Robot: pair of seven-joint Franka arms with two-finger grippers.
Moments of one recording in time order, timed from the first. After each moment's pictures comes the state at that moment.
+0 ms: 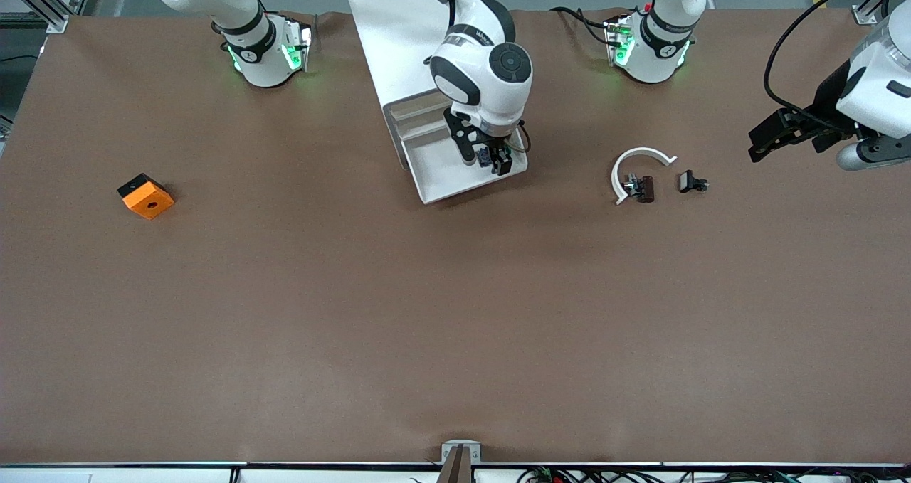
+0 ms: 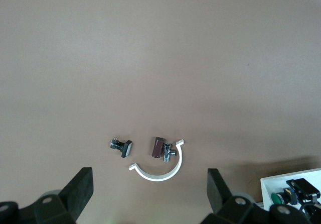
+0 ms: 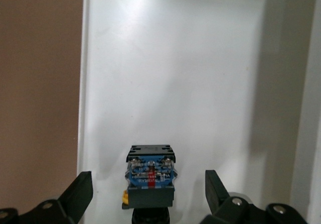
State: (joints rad) left arm -0.02 -0.02 -0.10 -1.56 0.01 1.54 -0.27; right arm 1.07 0.67 -0.06 -1.48 0.07 2.07 2.11
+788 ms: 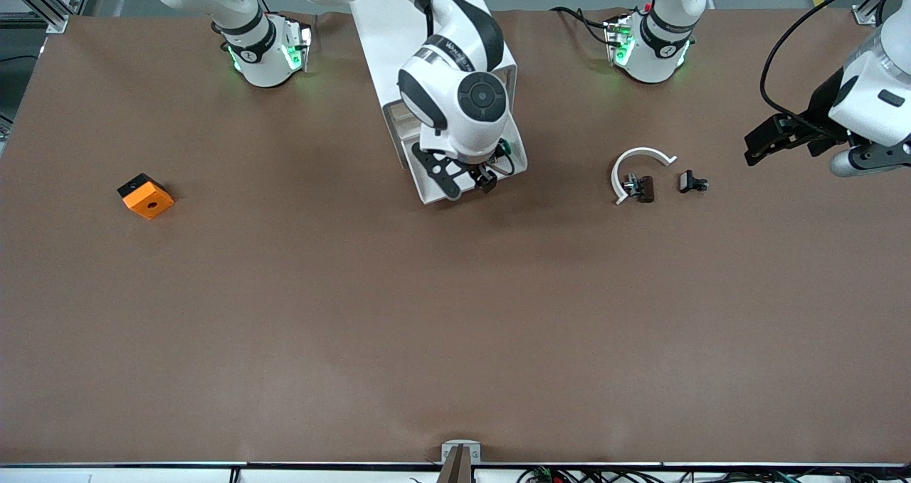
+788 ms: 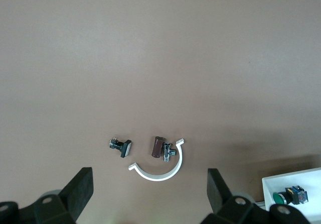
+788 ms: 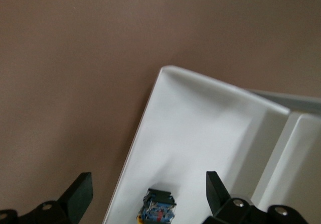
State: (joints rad) left arm -0.03 0.00 -0.11 -1.57 0.01 1.55 -0.27; right arm 0.89 0.65 -0.07 -1.28 0.15 1.74 1.61
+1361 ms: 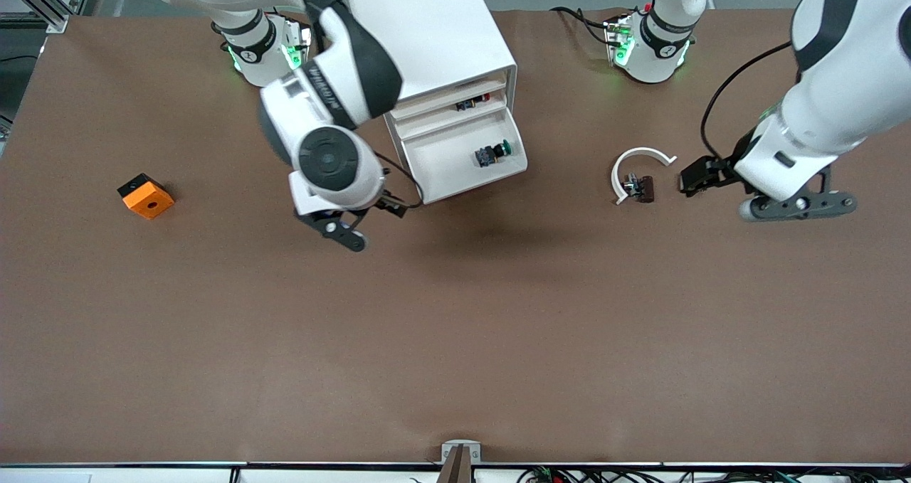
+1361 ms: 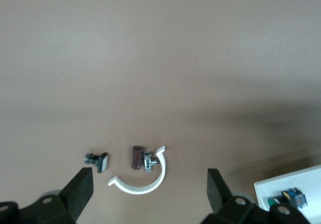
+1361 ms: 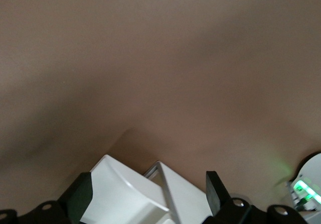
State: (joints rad) left arm -0.04 0.16 -0.22 -1.58 0.01 1.67 -0.27; right arm 0.57 0.51 -0.09 -1.26 0.15 1.48 0.94
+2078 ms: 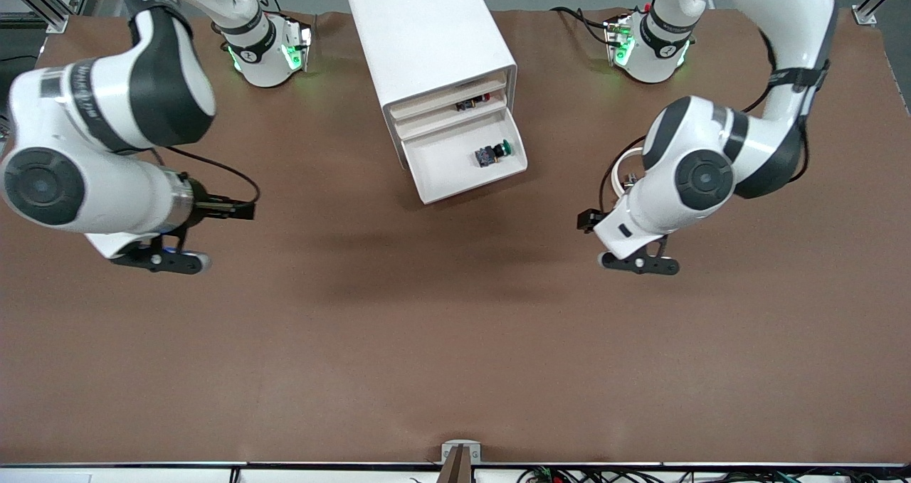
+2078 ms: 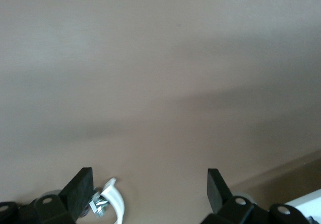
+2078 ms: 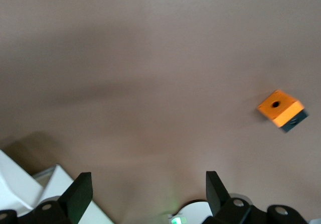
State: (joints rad) left arm -0.18 0.40 -0.25 -1.71 0.02 1.96 -0.28; right arm 0.26 0.41 -0.09 -1.25 0.01 1.32 0.26
